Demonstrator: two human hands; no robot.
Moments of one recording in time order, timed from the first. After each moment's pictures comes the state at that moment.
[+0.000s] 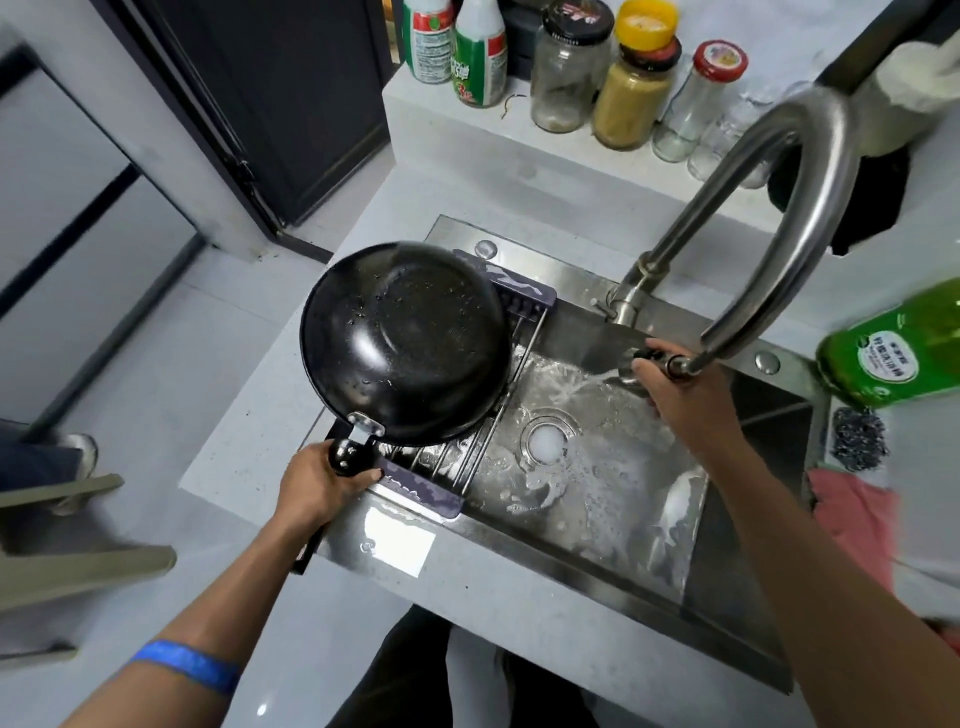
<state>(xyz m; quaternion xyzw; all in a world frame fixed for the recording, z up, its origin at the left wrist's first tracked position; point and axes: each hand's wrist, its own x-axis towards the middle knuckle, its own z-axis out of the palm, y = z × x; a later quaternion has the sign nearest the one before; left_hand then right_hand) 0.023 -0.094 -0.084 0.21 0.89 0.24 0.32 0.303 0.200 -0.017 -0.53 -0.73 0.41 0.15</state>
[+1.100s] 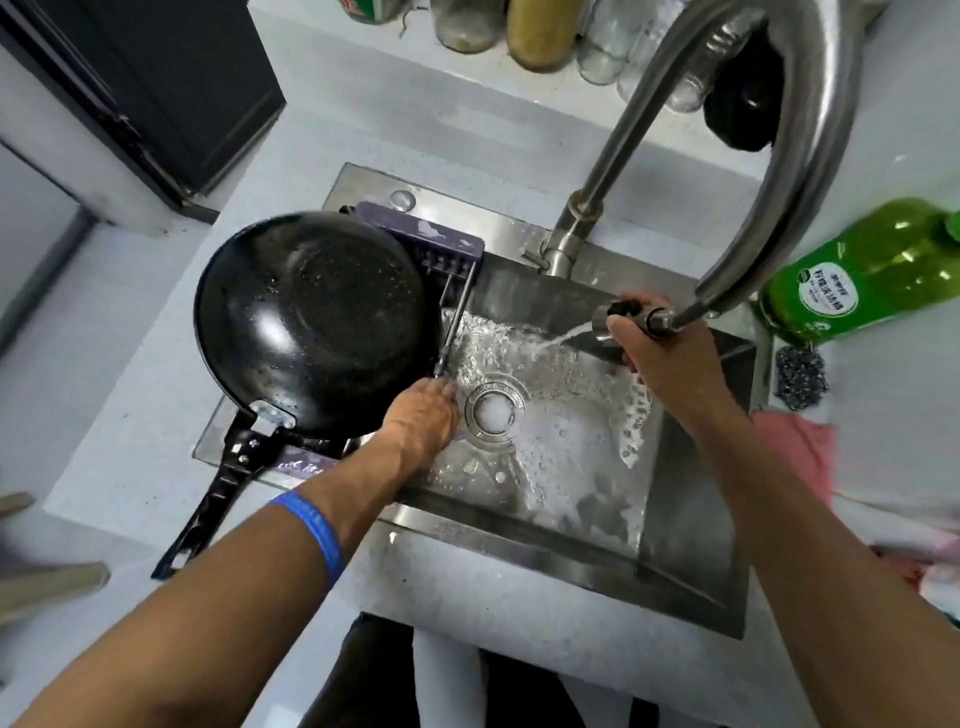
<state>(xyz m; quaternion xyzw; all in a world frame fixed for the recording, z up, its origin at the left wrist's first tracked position) 0.128 0.077 -0.142 0.71 0.63 -0.30 0.14 0.335 0.220 -0.019 -0.54 -0.71 0.42 0.18</state>
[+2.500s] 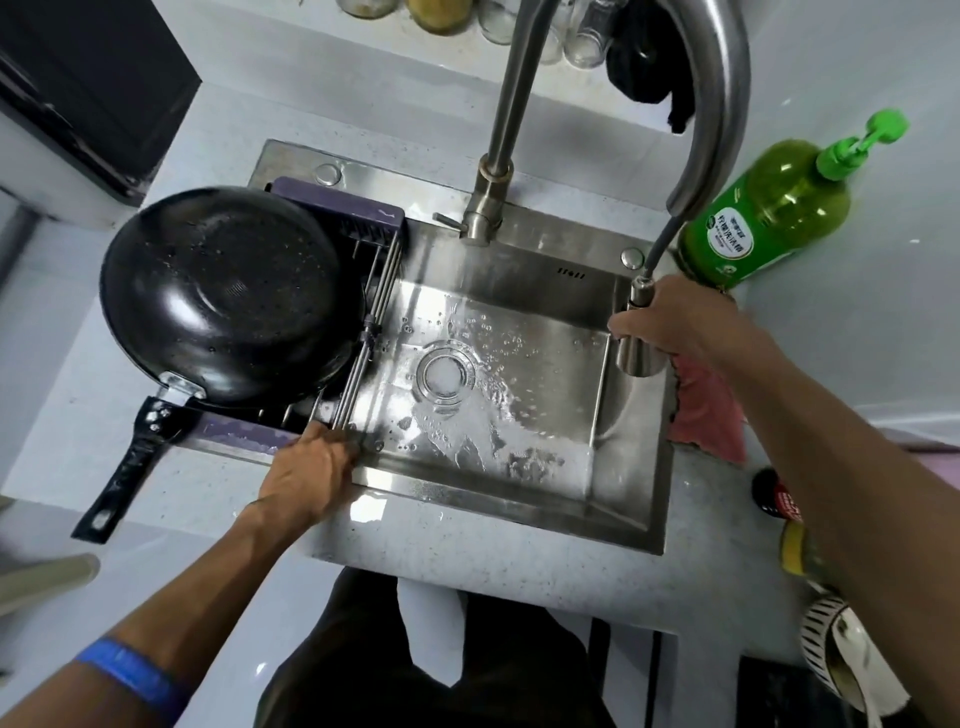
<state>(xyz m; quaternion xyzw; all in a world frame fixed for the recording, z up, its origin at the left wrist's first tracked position) 0.144 -0.040 -0.103 0.60 0.75 -0.10 0.26 0.424 0.259 0.033 -0.59 -0.75 0.24 -0.19</state>
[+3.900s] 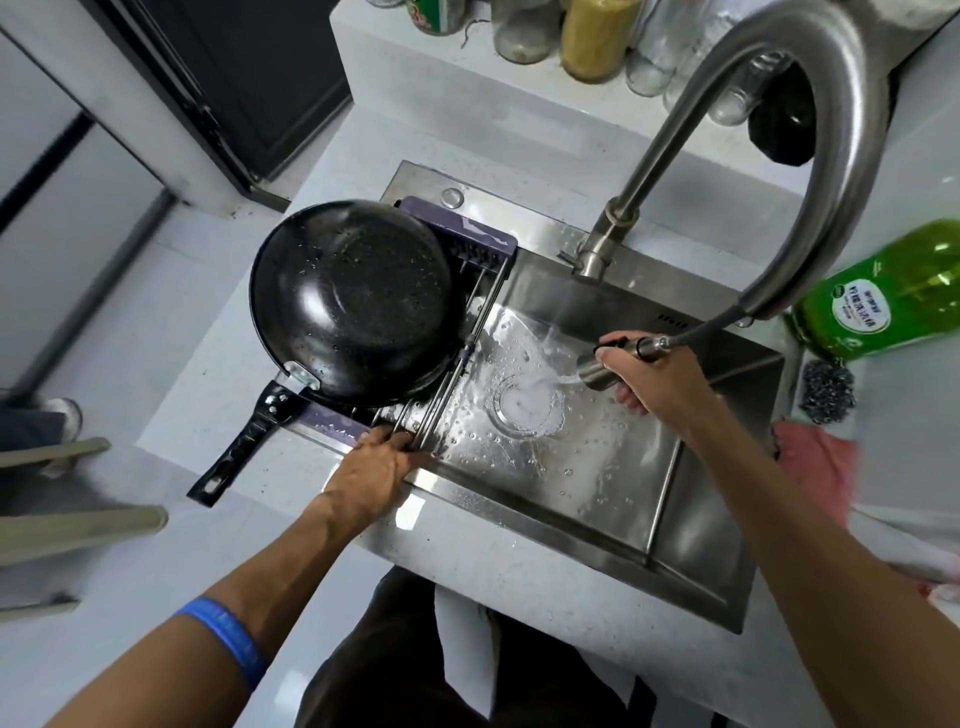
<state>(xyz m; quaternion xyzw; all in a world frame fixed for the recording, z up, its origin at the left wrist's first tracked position) 0.116 -0.053 -0.086 0.59 0.74 -0.10 0.29 0.331 0.199 -0.012 -0.52 -0.68 0.52 0.05</state>
